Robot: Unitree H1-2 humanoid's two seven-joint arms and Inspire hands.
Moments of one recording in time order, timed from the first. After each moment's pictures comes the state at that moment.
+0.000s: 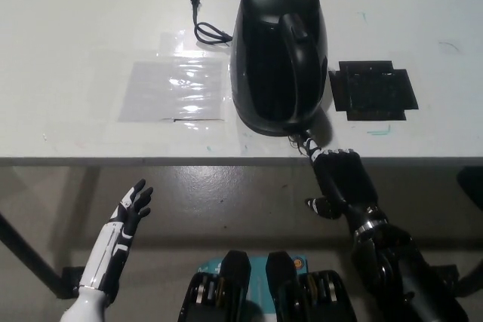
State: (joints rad) left_arm 0.02 0.14 -0.01 -0.04 0.05 -0.17 -0.06; right_arm -0.45 -0.14 0.38 0.46 -0.96 0.01 -0.19
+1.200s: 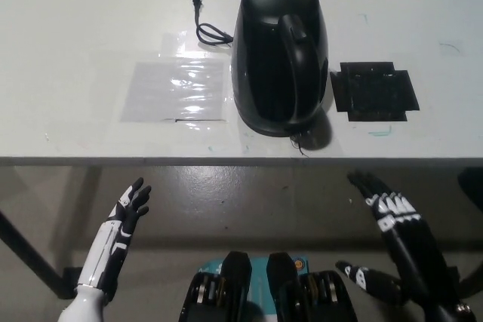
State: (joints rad) left_arm 0.02 0.14 -0.01 -0.04 0.05 -0.17 -0.06; right_arm 0.04 -0.26 0.28 -0.25 -0.67 -0.15 -0.12
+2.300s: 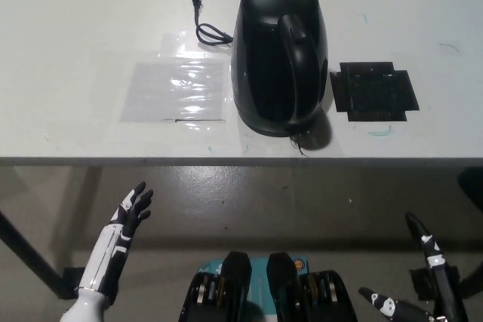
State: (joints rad) left_arm 0.03 0.14 -0.01 -0.04 0.05 -0.18 -0.07; right_arm 0.12 -0.21 0.18 0.07 -0.16 -0.40 -0.20
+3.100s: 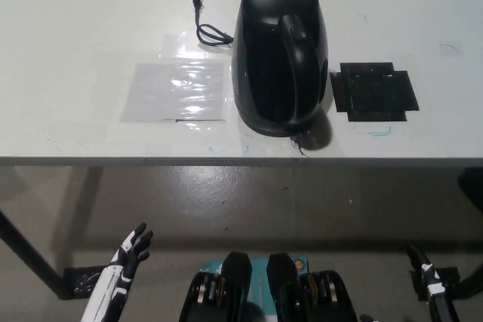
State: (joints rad) left_arm 0.15 0.14 -0.03 -0.04 0.07 -0.21 -0.07; right_arm 0.20 -0.21 0.21 0.10 -0.14 -0.42 -0.22
